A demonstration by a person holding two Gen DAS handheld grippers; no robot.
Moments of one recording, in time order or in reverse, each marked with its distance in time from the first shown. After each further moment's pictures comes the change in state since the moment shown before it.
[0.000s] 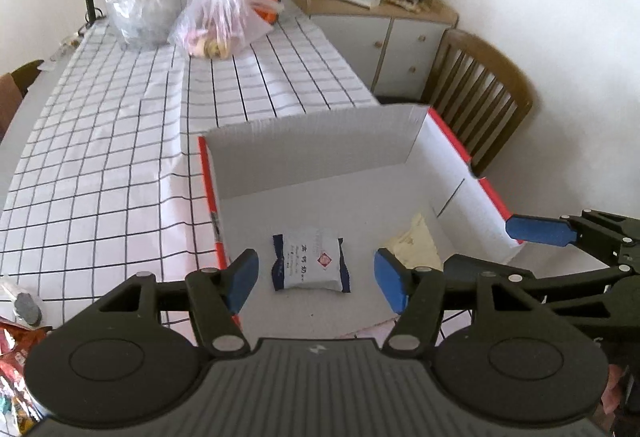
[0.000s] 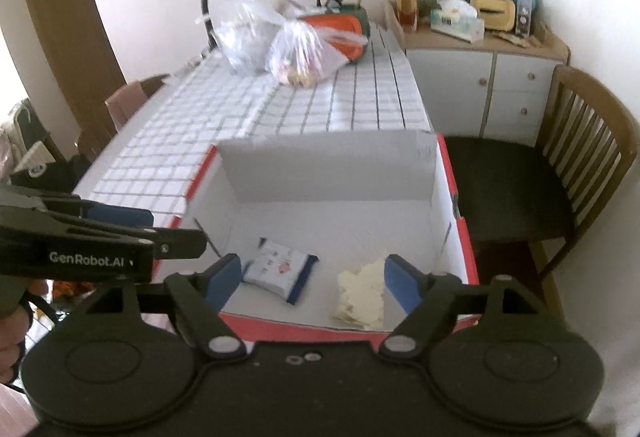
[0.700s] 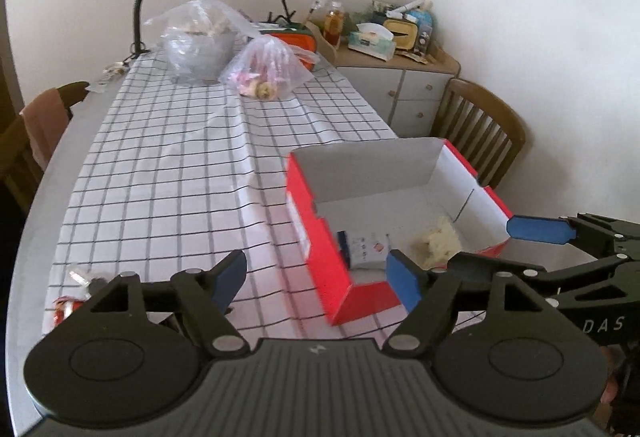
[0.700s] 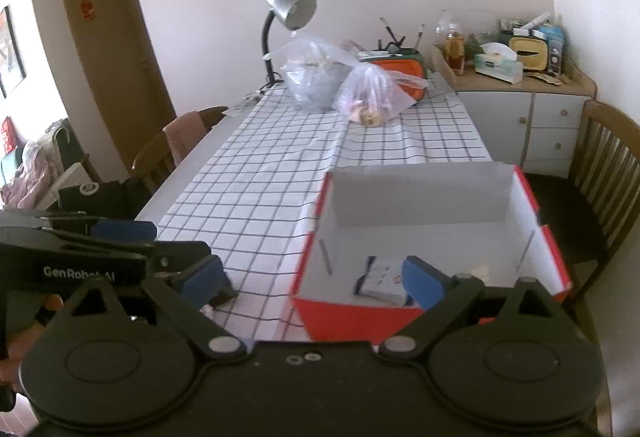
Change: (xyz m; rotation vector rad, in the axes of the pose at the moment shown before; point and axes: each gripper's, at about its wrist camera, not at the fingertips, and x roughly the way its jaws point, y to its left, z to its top) left arm -0.103 0.084 -0.061 -0.017 -0.153 0.003; right arm -0.034 0.114 -0.025 -0.030 -0.114 0.078
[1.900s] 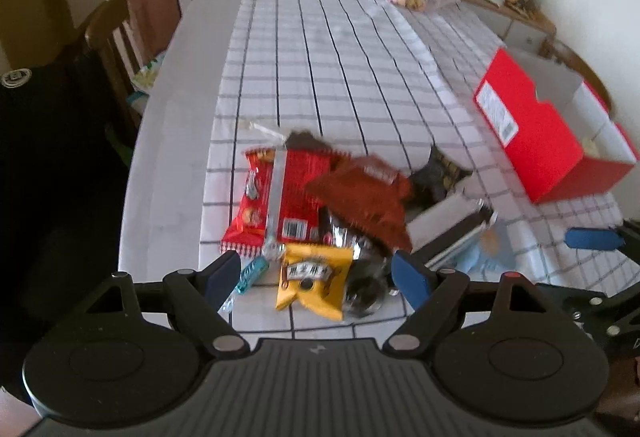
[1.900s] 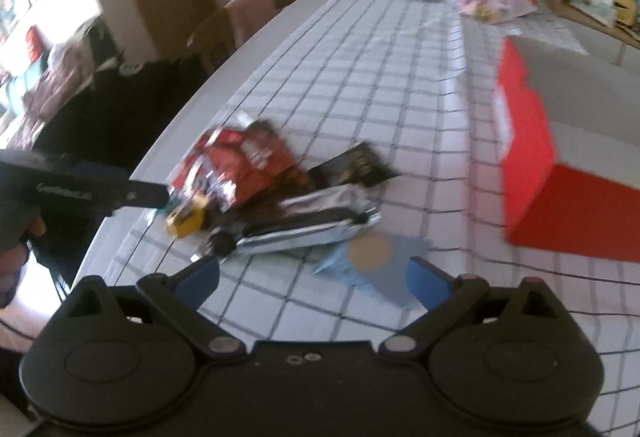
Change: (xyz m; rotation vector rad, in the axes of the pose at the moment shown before) left arm -0.008 0.224 -0.111 -0.119 0.213 0.114; right arm 0.116 0.158 -0.091 -0.127 0.304 0.093
